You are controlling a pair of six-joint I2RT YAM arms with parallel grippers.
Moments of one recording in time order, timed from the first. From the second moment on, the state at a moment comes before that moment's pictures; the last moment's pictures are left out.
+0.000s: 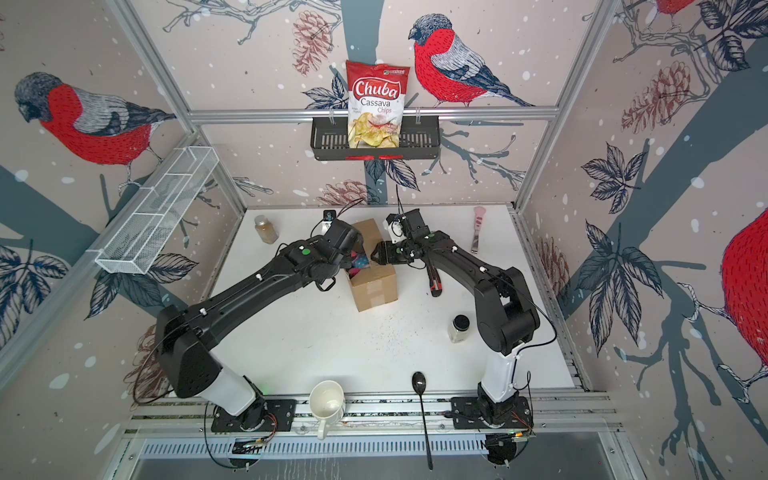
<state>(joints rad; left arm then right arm) -0.74 1.57 1.41 -0.75 -0.60 -0.57 0.55 1.85 1.42 -0.44 -0.41 0.29</state>
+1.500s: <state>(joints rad) -0.55 1.17 0.86 -0.25 -0.39 -0.65 0.70 1.75 1.64 -0.71 -0.09 0.31</state>
